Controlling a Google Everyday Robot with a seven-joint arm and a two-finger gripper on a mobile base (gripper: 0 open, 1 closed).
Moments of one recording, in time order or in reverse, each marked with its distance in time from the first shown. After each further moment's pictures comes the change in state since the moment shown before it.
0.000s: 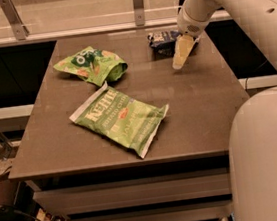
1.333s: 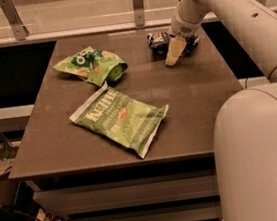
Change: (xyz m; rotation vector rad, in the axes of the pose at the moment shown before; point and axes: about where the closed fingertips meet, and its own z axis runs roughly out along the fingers) arm -0.011 -0.015 0.028 0.017 -0.005 0.011
